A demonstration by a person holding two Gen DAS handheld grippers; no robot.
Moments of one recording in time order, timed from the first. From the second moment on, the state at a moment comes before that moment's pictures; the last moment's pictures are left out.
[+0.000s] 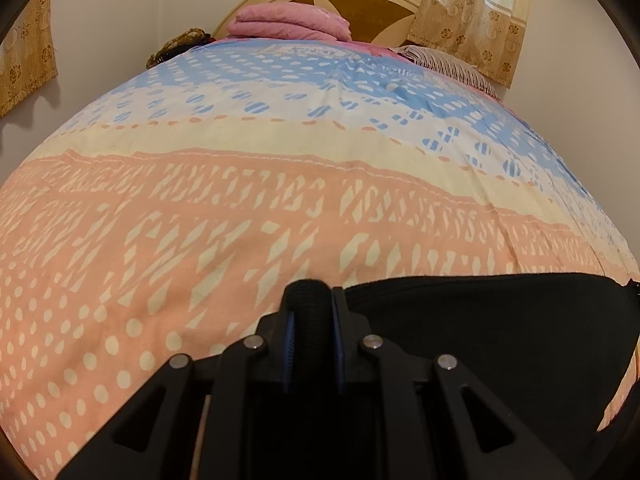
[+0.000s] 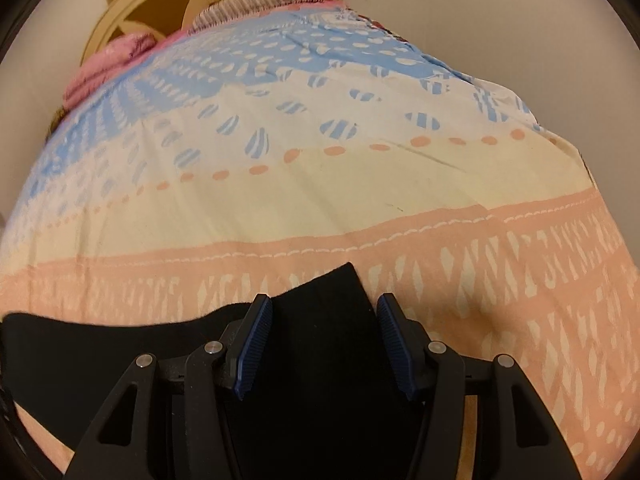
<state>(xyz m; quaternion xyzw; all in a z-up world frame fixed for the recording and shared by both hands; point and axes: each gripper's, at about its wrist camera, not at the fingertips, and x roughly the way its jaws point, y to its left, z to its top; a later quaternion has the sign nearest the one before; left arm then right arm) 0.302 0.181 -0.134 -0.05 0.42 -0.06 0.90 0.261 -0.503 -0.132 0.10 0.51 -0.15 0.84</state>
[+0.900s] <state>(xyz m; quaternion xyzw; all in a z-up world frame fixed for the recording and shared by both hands) 0.274 0.196 -0.093 -0.11 0.35 -0.11 0.92 0.167 -0.479 -0.024 0.09 0.33 -0.10 0.93</state>
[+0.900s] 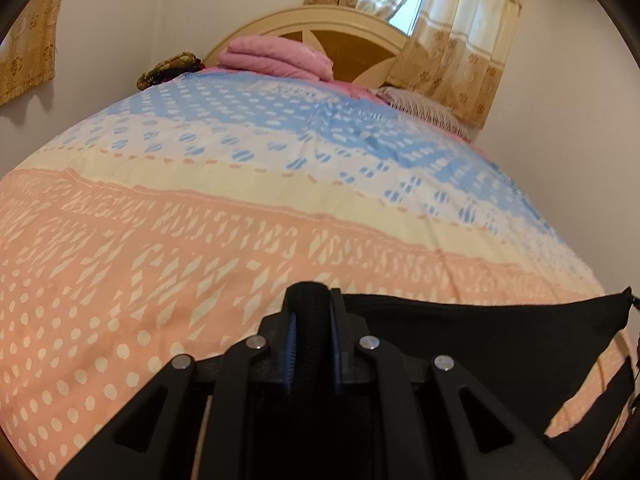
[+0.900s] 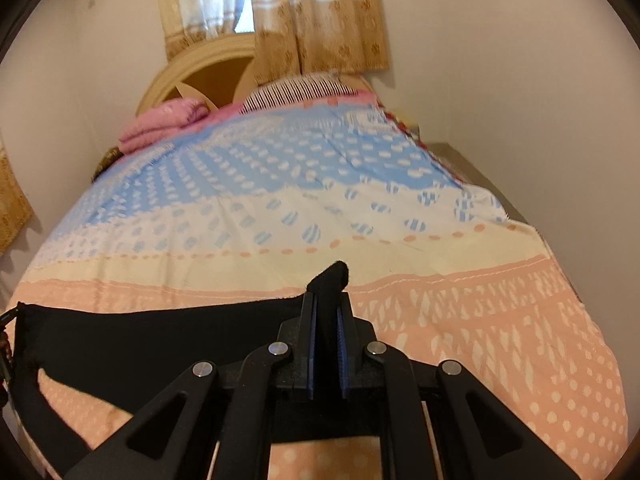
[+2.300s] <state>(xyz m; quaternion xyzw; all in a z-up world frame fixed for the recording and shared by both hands) 0.091 0.259 -0.112 -0.11 0.25 -0.20 0.94 -0.063 -0.468 -0.081 0.19 0.27 -0.10 0.94</state>
